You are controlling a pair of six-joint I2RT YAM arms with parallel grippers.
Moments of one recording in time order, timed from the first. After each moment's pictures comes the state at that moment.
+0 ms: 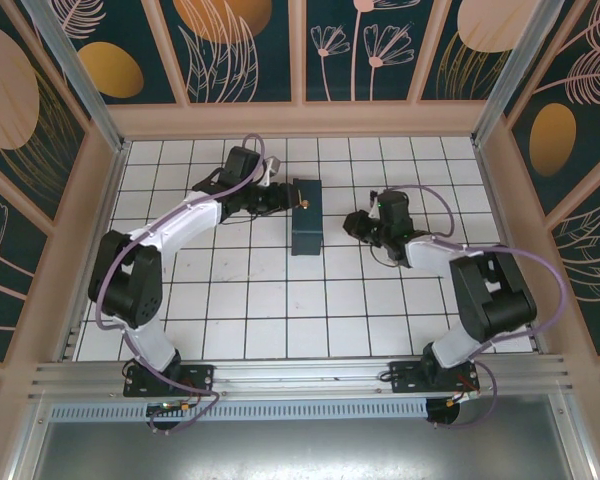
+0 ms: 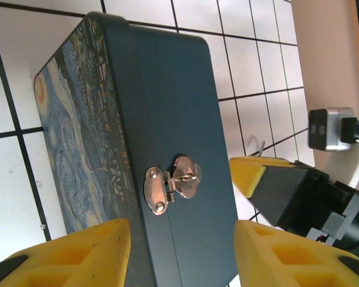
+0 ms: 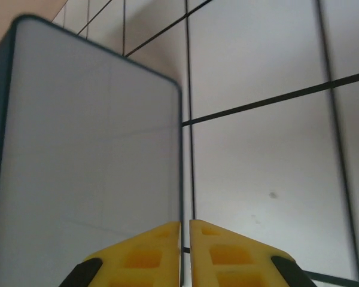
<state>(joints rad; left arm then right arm) -0.47 1.77 1.33 -0.34 0.50 -0.64 0.37 1.61 0.73 0.24 -0.35 0.75</state>
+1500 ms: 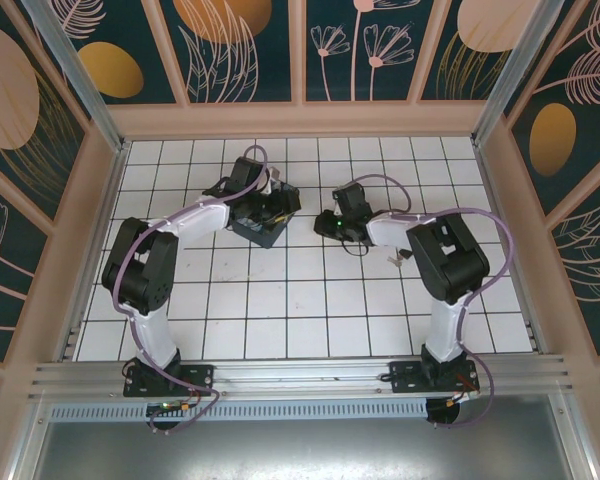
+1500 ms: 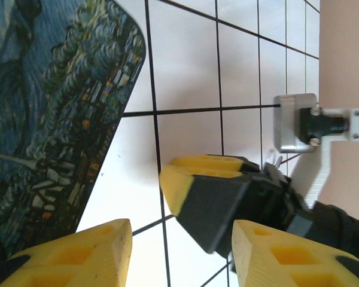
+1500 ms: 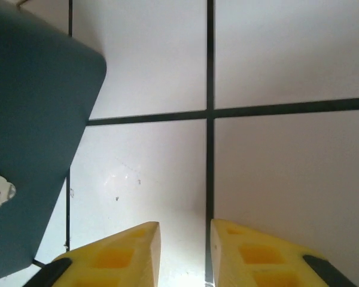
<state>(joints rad) -0.45 1.87 1.28 -0.21 0.50 -0.75 0.51 1.89 1.06 -0.02 -0.20 0.63</state>
